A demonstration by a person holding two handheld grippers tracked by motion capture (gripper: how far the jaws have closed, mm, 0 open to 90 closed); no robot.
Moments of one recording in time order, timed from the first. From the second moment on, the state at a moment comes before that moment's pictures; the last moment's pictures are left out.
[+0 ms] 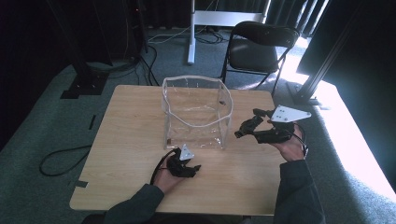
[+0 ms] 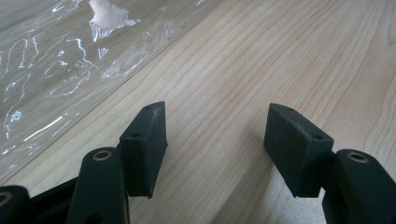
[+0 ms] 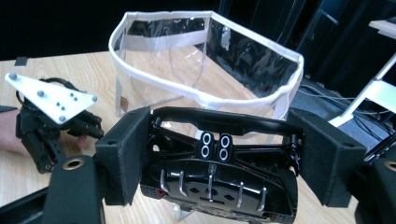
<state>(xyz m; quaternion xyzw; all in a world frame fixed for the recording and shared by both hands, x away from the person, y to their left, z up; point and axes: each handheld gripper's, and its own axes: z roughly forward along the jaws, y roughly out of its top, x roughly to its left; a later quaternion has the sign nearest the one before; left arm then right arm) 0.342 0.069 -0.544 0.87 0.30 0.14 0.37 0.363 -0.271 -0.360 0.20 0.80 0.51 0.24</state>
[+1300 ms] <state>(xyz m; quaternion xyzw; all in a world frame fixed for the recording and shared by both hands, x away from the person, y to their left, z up) 0.342 0.069 -0.544 0.87 0.30 0.14 0.37 0.397 -0.277 -0.301 0.19 0.79 0.52 0.27</state>
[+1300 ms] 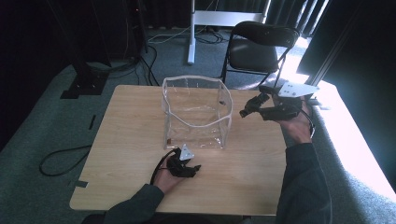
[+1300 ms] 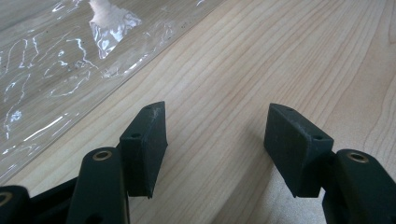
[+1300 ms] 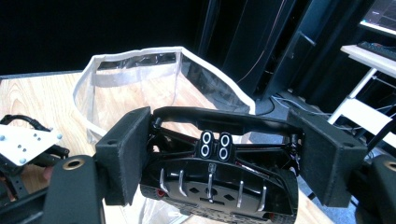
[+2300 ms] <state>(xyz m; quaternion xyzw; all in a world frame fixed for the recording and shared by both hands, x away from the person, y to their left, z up) 0.342 0.069 -0.544 0.87 0.30 0.14 0.37 0.427 -0.210 -0.287 0.12 0.82 0.51 0.22</state>
